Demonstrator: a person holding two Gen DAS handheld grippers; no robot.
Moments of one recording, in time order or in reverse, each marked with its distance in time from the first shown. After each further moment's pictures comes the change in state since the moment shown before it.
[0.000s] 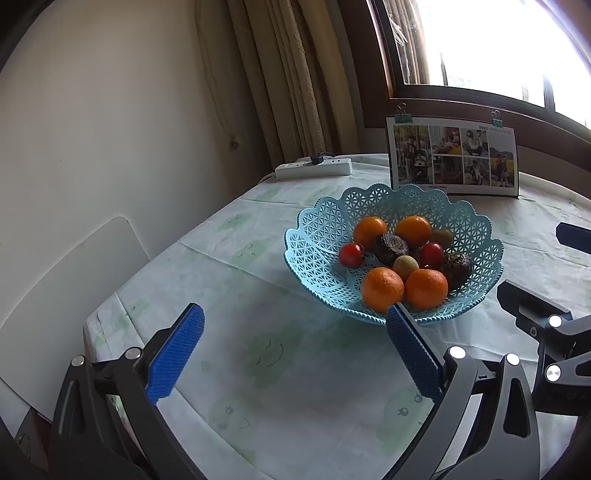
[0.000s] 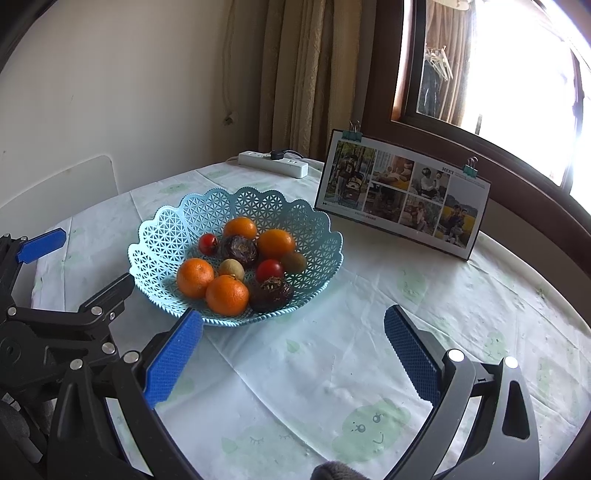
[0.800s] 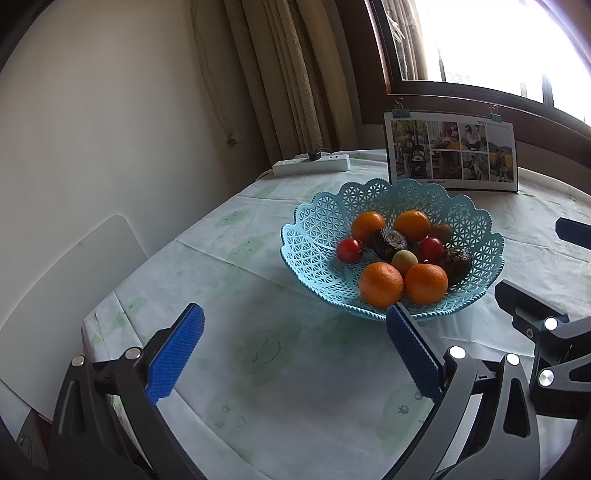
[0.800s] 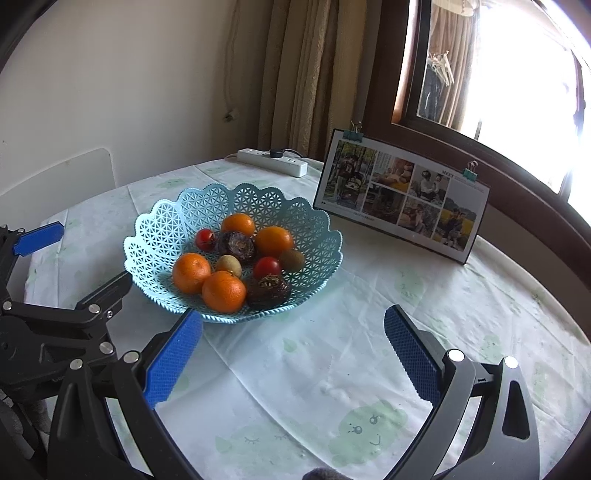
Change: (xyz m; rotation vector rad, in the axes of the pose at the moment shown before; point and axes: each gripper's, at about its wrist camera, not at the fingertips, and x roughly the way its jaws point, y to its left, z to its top) left arm 0.002 -0.004 -0.003 0.007 0.010 0.002; right arm 0.002 0.004 -0.002 -0.030 0.000 -0.030
